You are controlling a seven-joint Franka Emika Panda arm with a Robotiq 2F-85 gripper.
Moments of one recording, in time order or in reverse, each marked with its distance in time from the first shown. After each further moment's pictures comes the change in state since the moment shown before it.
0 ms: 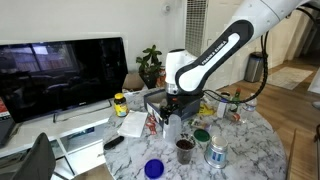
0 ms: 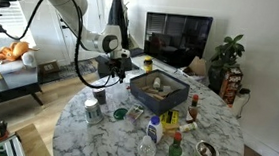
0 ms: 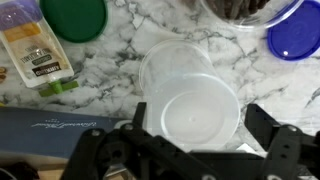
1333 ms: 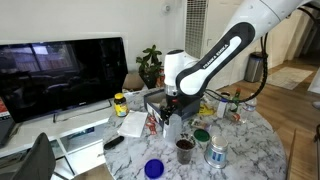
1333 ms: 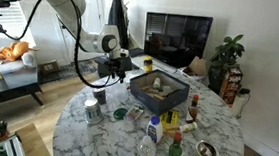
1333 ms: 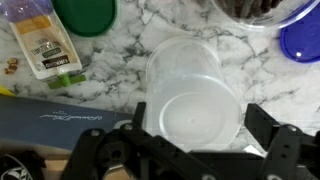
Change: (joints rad) arm 0.053 0.003 -0.046 0.001 -0.060 0.001 0.037
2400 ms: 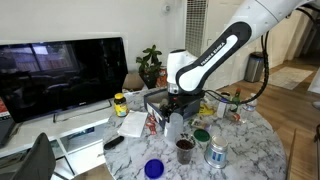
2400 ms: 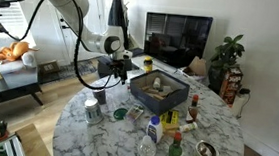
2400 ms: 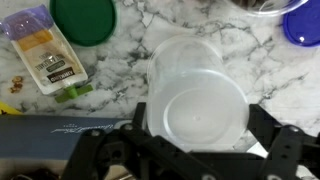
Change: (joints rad) arm -0.036 0.005 0.001 0.002 0.076 0.000 0.013
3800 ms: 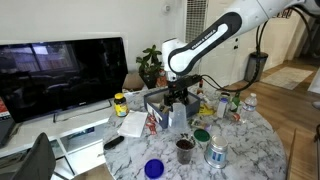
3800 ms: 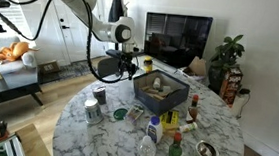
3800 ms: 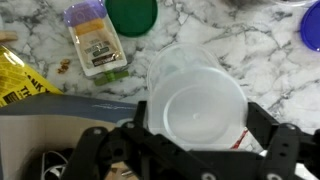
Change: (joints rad) arm -0.051 0.028 -0.018 0.204 -0.008 -0.323 -0.126
